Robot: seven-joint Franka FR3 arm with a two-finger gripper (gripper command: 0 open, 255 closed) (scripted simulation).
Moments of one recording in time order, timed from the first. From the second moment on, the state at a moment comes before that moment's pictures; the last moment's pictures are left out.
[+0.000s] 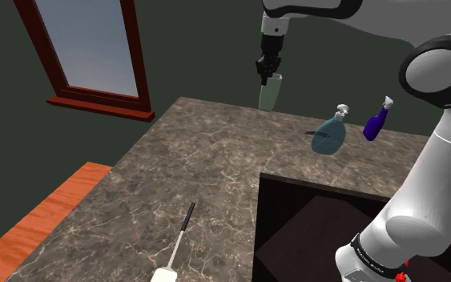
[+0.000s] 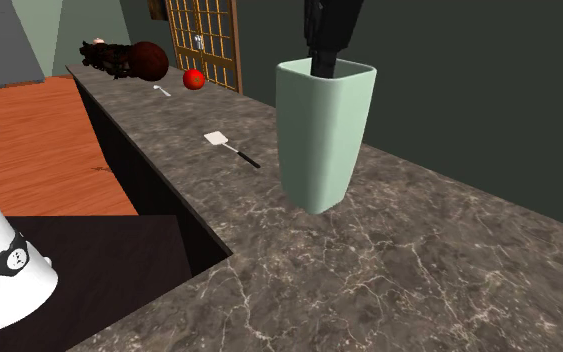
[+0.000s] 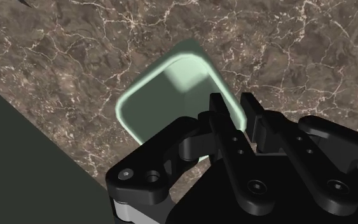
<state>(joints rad) 0.01 0.15 -0.11 -1.42 0.00 1.52 -0.16</state>
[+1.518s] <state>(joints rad) 0.29 0.01 0.15 -1.58 0.01 1.54 0.38</state>
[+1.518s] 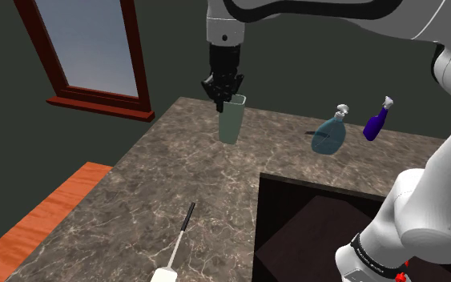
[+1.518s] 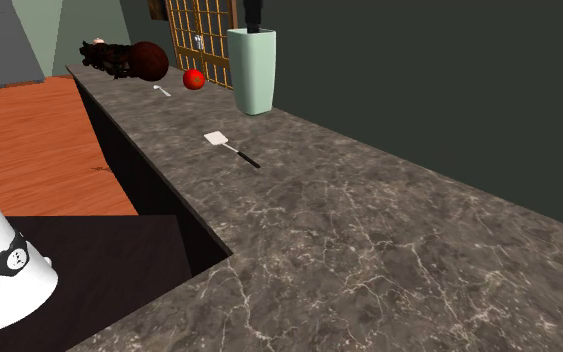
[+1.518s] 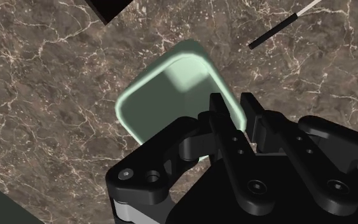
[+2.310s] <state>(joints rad) 0.30 0.00 0.17 -1.73 0.02 1.68 0.41</state>
